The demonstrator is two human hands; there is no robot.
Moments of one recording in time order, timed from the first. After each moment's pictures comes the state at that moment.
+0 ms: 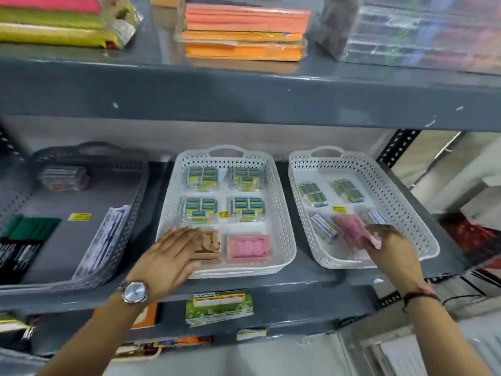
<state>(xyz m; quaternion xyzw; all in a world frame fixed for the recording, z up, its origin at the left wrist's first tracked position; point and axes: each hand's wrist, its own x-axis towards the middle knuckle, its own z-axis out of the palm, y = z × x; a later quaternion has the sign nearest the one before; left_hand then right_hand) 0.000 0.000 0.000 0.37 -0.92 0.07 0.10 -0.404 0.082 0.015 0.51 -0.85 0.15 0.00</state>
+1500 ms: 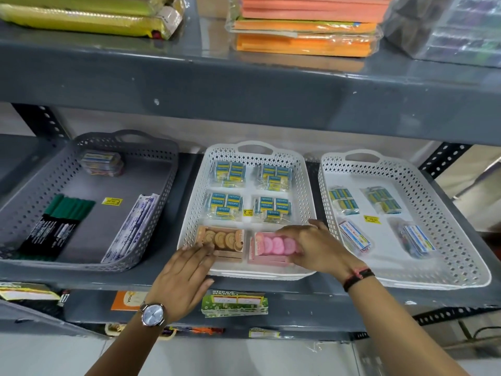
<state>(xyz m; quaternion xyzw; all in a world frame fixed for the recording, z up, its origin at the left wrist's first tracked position) 0.010 0.031 -0.036 0.46 -0.88 0.05 0.13 -0.273 0.001 0.016 0.80 -0.58 -0.02 -0.15</state>
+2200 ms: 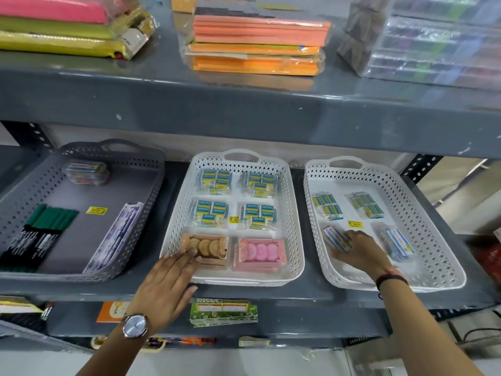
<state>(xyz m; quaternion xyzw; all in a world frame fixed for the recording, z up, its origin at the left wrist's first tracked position) 0.006 0.034 -0.040 0.47 -0.87 0.07 0.13 -0.392 0.009 -0.013 0.54 -0.82 0.03 -0.17</state>
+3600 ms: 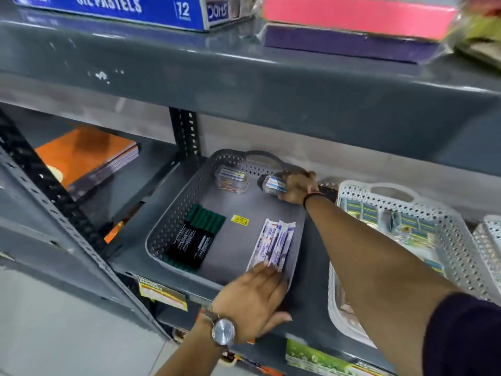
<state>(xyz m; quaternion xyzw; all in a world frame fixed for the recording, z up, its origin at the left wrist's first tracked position) 0.141 -0.006 -0.032 0.41 -0.90 0.12 0.09 0.016 -0.246 0.008 0.81 -0.59 -0.07 -0.01</state>
